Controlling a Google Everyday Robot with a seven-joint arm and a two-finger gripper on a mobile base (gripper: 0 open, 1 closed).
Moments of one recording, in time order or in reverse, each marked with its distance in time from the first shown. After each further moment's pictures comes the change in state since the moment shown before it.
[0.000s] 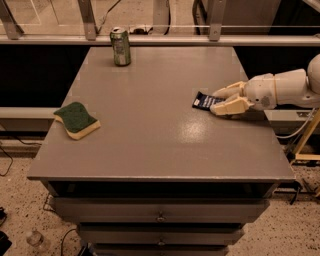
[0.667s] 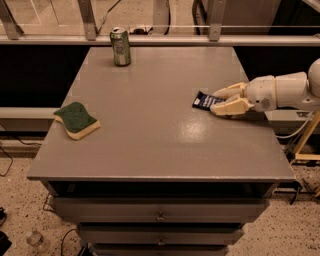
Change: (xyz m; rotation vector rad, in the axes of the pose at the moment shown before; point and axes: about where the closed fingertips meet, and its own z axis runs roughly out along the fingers) arm 0.007 -0.002 0.000 0.015 -0.017 0.009
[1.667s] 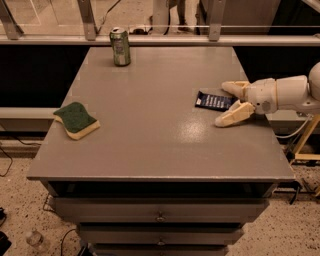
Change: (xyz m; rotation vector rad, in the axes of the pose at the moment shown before) arm 0.009 0.000 0.004 0.001 0.000 0.000
